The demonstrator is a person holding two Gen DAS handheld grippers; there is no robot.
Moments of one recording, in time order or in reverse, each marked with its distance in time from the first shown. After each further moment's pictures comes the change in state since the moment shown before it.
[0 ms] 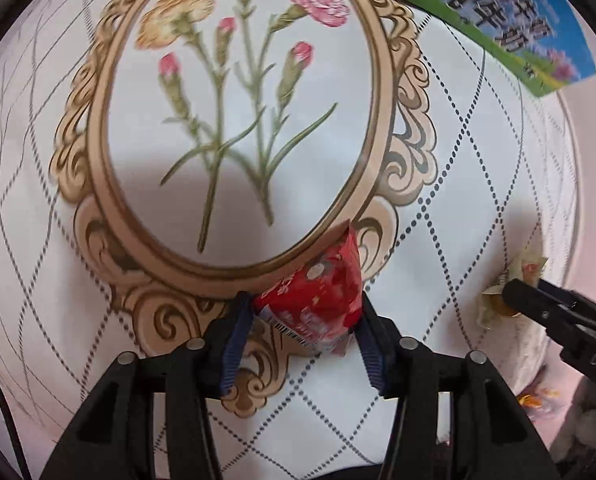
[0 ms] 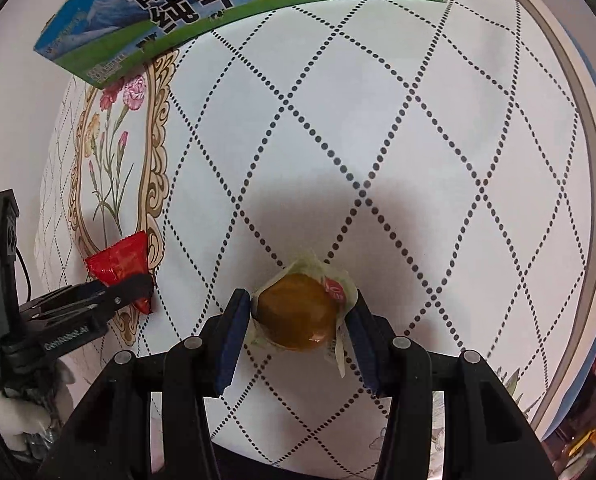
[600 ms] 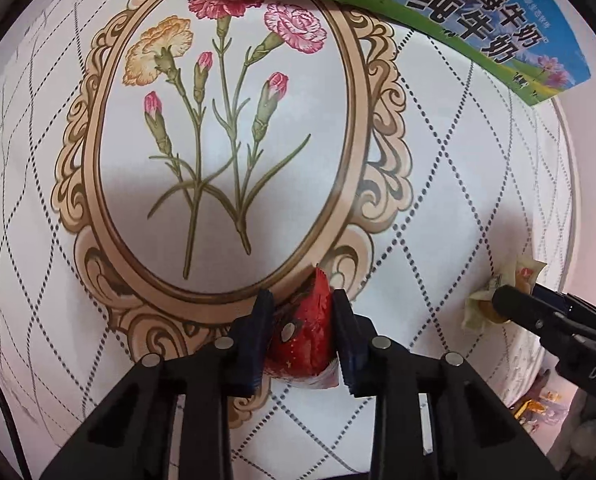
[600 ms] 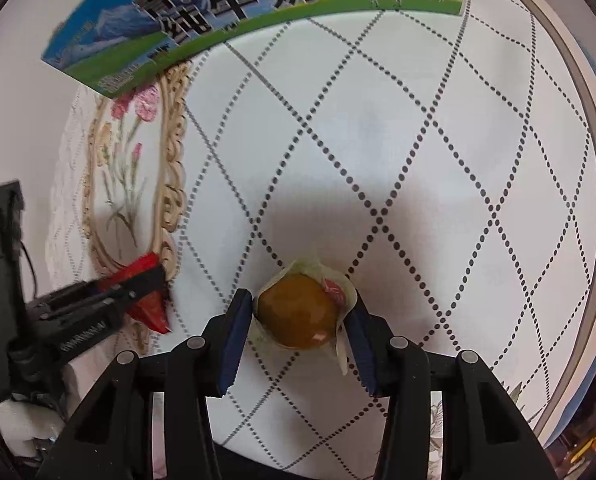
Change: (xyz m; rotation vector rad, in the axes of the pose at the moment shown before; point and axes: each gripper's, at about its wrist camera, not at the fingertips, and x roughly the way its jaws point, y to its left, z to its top) left arm -0.028 -0.017 0.019 -0.010 -0.026 -0.014; right arm -0.008 0.012 0.011 -0.007 -0.014 0.061
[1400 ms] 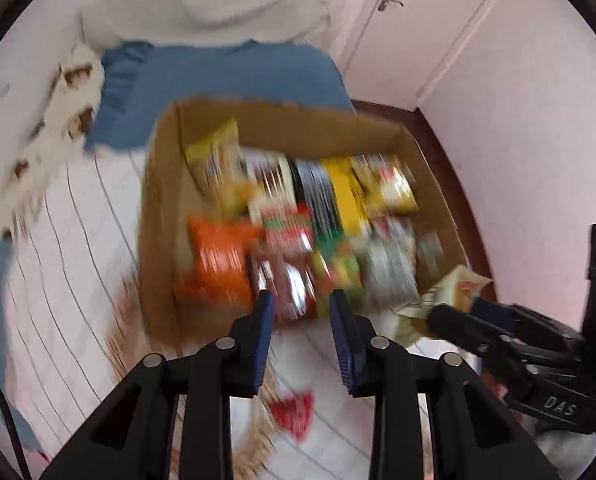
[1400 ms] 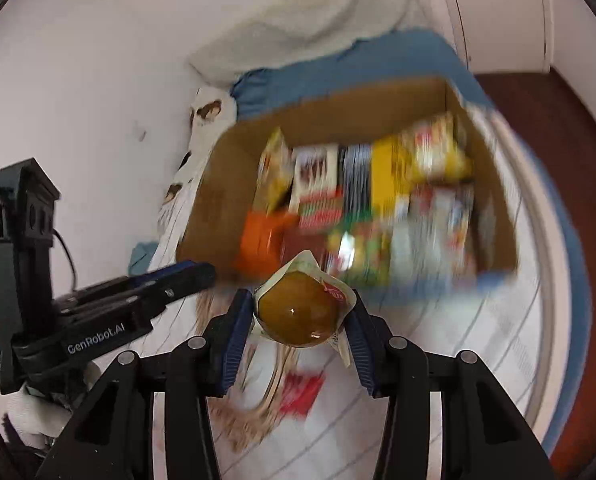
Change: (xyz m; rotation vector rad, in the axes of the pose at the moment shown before) left arm -0.182 -0.063 0.179 0.128 -0.297 -0.060; right arm -0.153 0.054 0.185 -0.112 -0.318 0.152
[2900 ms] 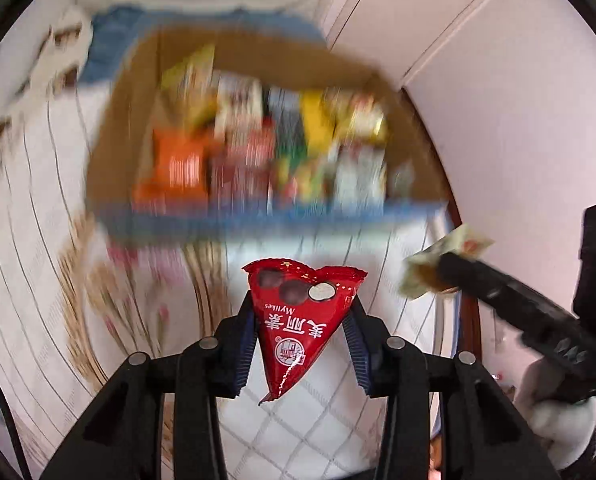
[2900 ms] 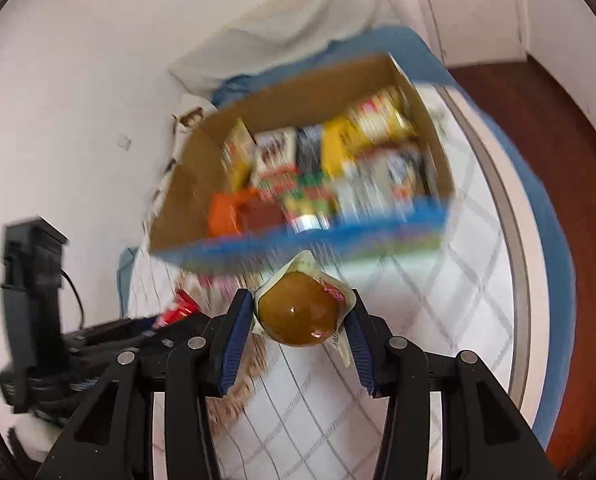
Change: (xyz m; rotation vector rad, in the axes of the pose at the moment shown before) left arm -0.003 -0.006 -0.086 -0.035 0.067 -0.093; right arm -0.020 -0.028 -0.052 0.031 -0.051 -0.002
